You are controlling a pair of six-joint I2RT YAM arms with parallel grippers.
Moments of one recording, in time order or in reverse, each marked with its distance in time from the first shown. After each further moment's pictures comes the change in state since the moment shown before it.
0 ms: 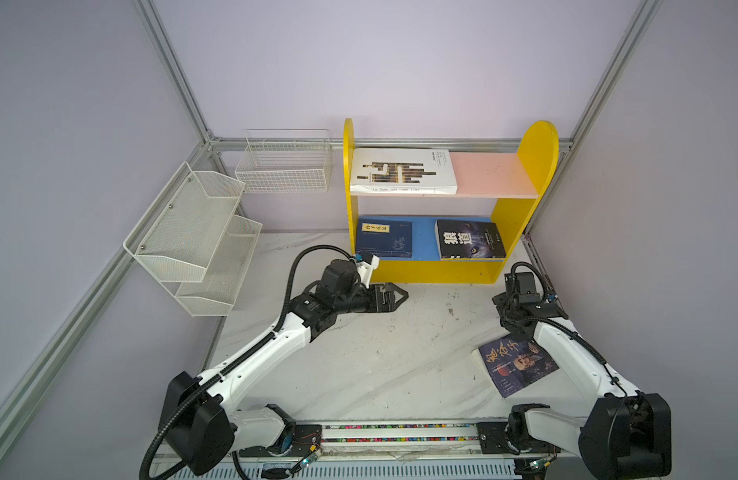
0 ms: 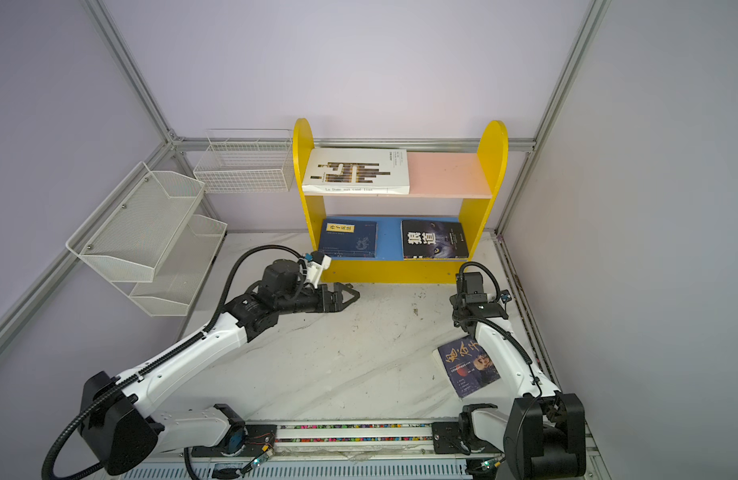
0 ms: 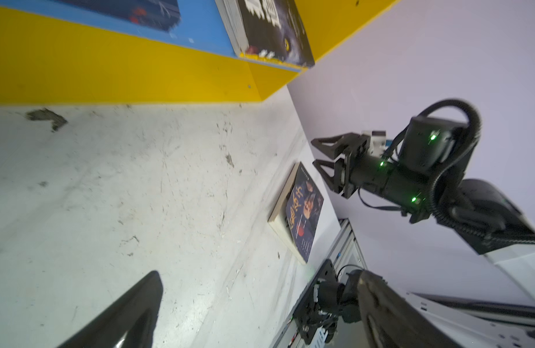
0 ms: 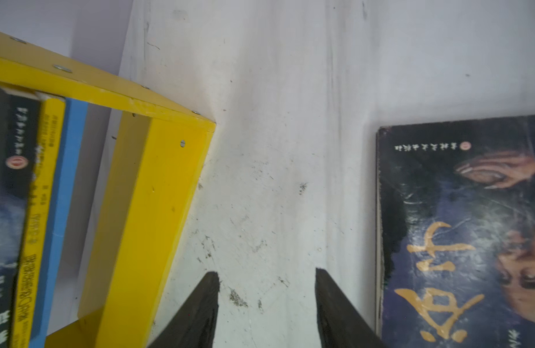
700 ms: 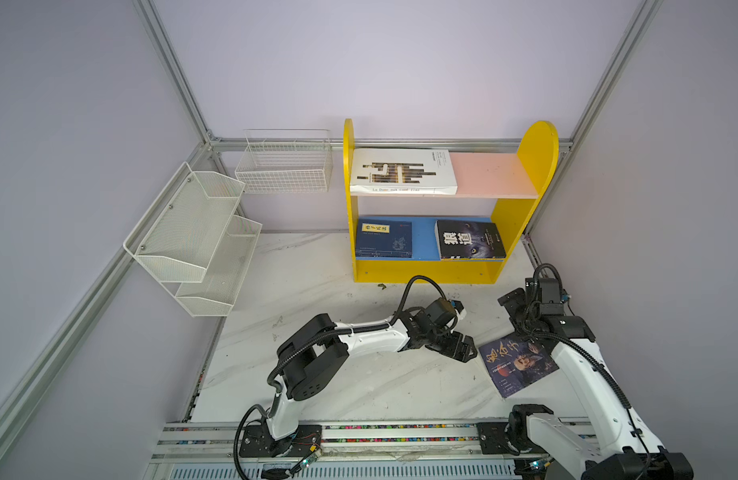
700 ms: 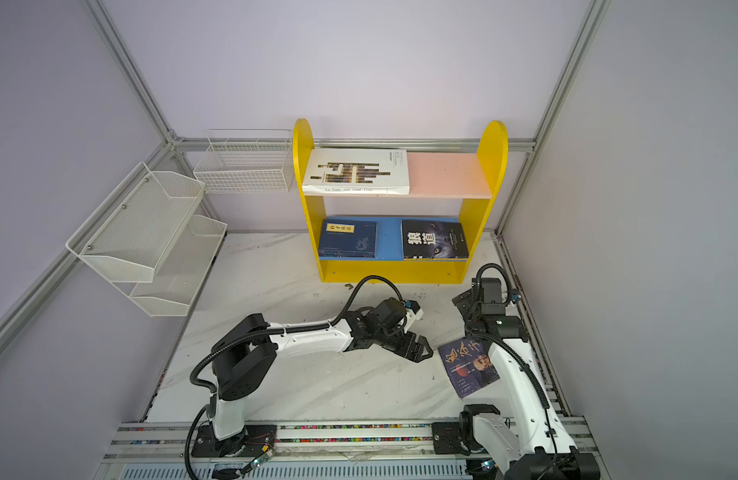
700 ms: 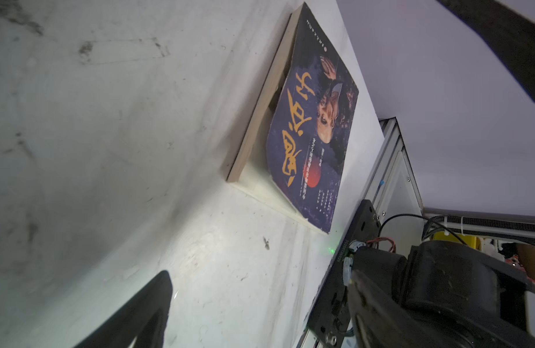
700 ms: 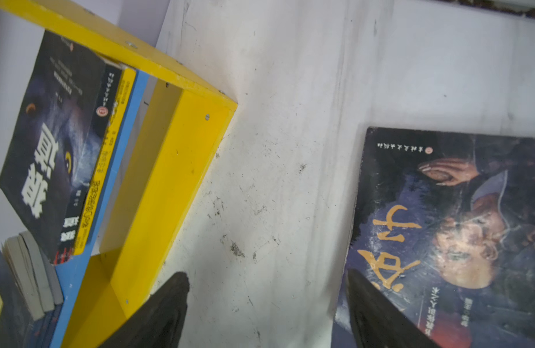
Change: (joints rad) left arm -0.381 0.679 0.362 0.140 -0.044 -0.026; right arm -0.061 -0.198 0.050 -0.149 -0.139 -0.199
